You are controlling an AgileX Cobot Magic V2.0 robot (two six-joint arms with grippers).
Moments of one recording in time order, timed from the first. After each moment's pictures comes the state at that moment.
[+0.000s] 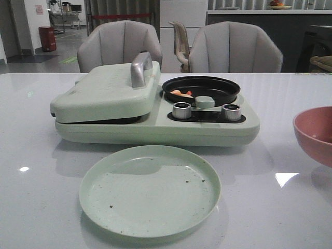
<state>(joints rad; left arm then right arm) -0.34 0.80 -0.82 -0.03 0.87 0.12 -0.19 1.61 -1.00 0.05 0.69 -0.05</state>
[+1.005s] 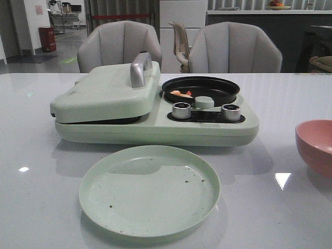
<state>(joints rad) -0.34 0.80 -0.82 -0.03 0.87 0.12 0.04 0.97 -0.89 0.05 0.79 -0.06</state>
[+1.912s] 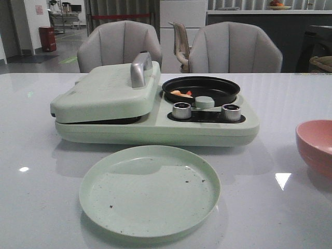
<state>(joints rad) -0.34 0.80 -0.82 -0.03 0.87 0.12 0.04 0.69 -0.68 0.05 0.81 -0.06</state>
